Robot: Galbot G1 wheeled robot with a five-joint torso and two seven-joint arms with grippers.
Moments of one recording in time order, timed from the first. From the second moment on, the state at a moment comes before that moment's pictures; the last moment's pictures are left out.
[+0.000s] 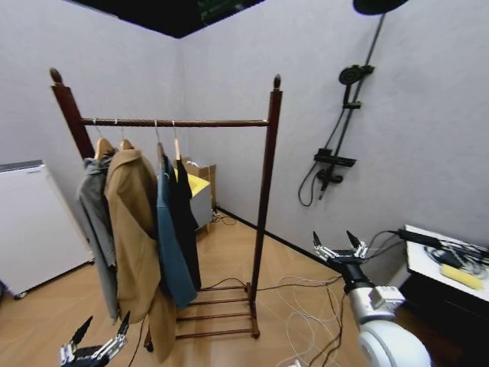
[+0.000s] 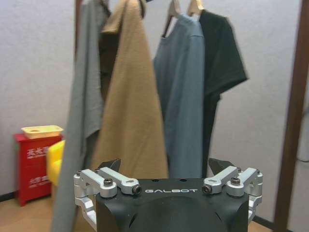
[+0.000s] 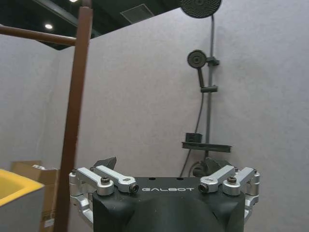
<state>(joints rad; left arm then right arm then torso) 1.94 -1.35 -0.90 -2.27 -0.51 -0.14 0.14 -1.39 1.25 0.75 2.31 0.28 -0.17 0.15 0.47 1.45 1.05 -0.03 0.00</state>
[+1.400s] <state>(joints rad) 1.94 -1.35 -0.90 -2.27 -0.51 -0.14 0.13 -1.40 1.24 0.75 2.30 0.28 -0.08 0.11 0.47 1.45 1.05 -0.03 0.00</state>
